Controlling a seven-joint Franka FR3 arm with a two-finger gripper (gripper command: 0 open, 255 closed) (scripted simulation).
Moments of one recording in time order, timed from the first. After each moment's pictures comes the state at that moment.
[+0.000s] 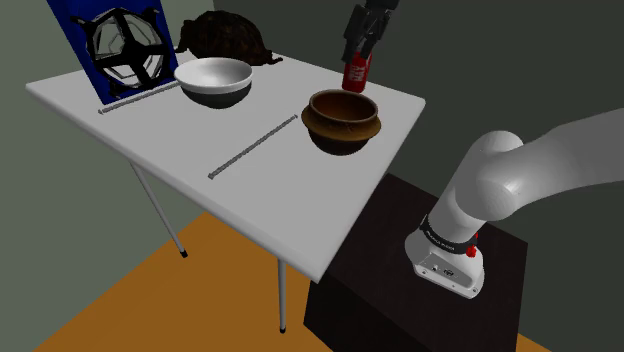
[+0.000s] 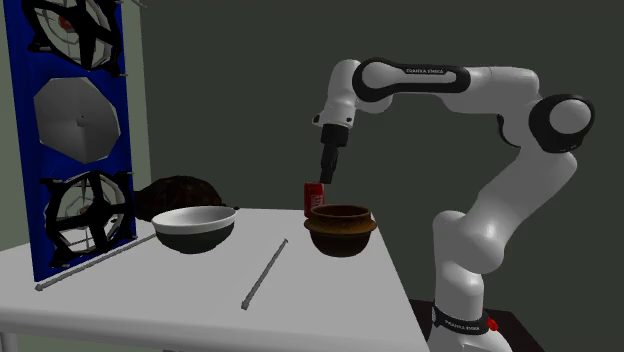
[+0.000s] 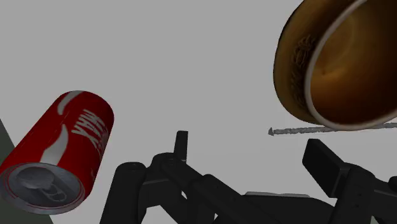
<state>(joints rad) 0.02 -0.74 -0.06 -2.29 0.11 1.71 -0.08</state>
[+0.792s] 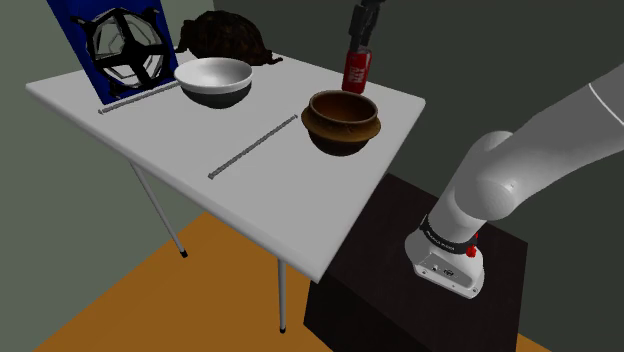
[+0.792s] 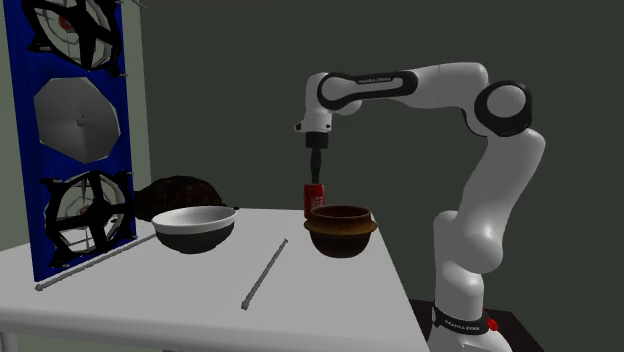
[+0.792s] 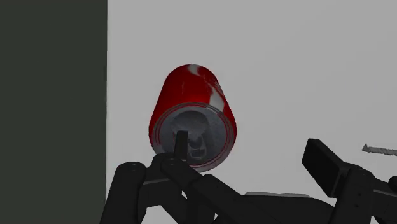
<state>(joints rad) 0.00 -0.43 -0.22 -2.04 -0.05 1.64 -0.39</state>
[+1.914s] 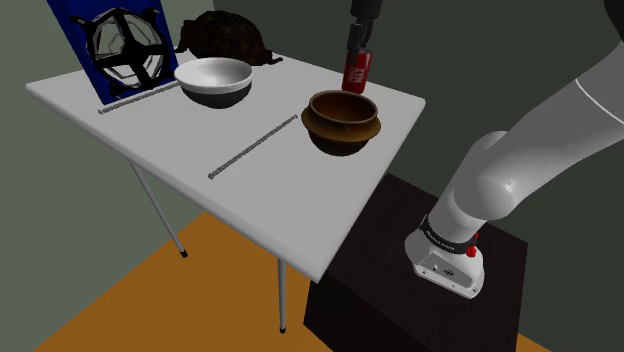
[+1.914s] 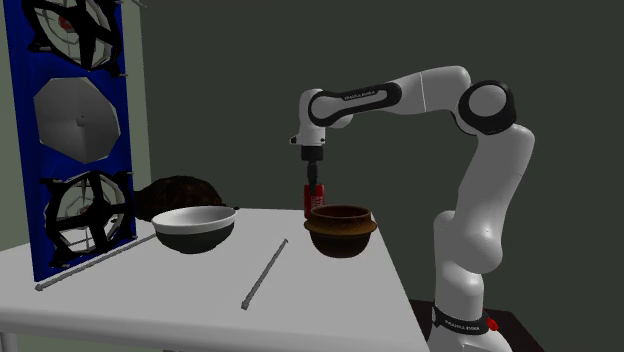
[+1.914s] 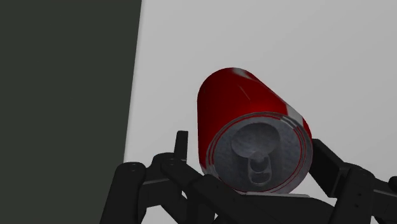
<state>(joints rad) 0.00 -0.34 -0.26 -2.06 -0.09 1.73 -0.47</state>
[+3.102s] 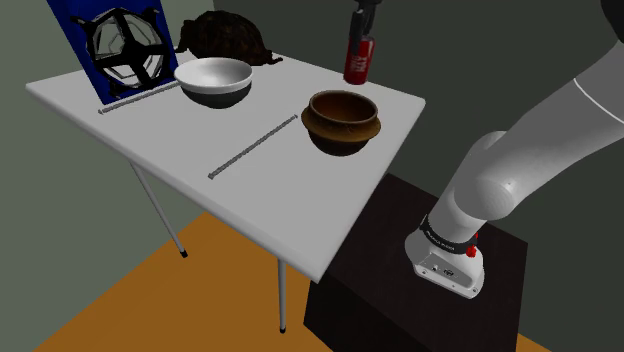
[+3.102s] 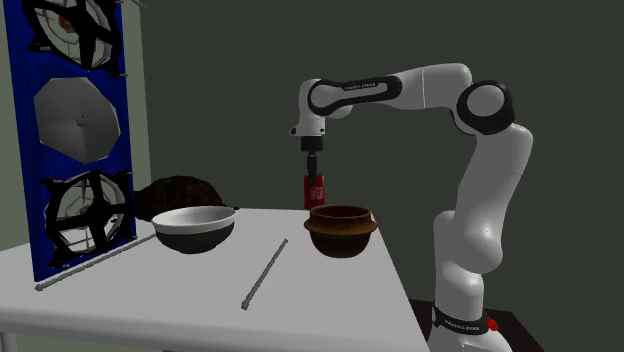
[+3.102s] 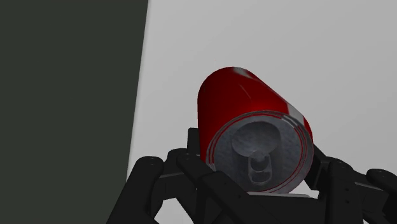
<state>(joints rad) 0.00 -0.33 -0.25 -1.97 -0.09 1.65 -0.48</state>
